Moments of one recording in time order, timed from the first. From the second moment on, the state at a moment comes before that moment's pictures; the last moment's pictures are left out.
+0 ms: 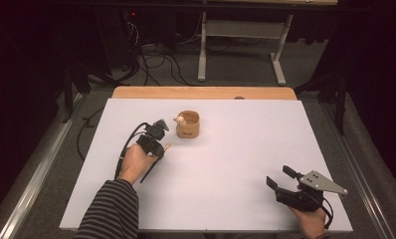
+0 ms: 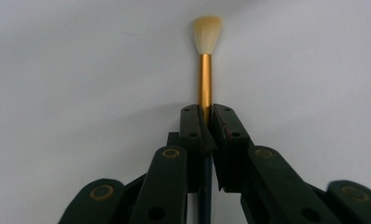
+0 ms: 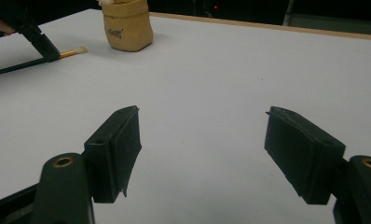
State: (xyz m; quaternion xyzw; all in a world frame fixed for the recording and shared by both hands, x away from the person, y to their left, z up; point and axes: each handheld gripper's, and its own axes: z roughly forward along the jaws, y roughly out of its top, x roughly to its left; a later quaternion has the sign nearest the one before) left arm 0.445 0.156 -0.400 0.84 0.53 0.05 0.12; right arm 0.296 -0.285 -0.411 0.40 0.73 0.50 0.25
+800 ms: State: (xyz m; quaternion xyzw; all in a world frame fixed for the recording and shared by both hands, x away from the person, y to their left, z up) left arm 0.439 0.164 -0.390 0.84 0.51 0.06 0.15; right arm 0.298 -0.285 -0.412 0.40 0.73 0.50 0.24
